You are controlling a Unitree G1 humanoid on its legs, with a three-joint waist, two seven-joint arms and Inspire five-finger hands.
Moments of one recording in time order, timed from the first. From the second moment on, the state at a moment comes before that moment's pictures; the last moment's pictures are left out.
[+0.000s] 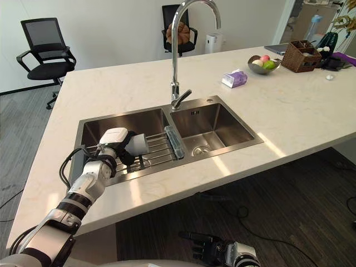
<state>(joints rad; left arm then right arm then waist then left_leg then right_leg) -0.46 0.41 -0.30 0.52 0.89 0.18 -0.04 -0.06 -0.09 -0.19 1.00 0.15 0.54 0.36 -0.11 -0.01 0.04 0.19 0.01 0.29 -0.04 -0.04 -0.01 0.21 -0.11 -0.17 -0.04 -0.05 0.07</state>
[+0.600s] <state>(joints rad) -0.22 0.40 -0.19 0.36 0.61 -0.06 0.14 -0.06 -0.09 -0.19 1.00 0.15 0.54 0.37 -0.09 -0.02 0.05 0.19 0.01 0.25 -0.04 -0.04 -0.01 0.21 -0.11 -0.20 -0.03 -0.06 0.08</state>
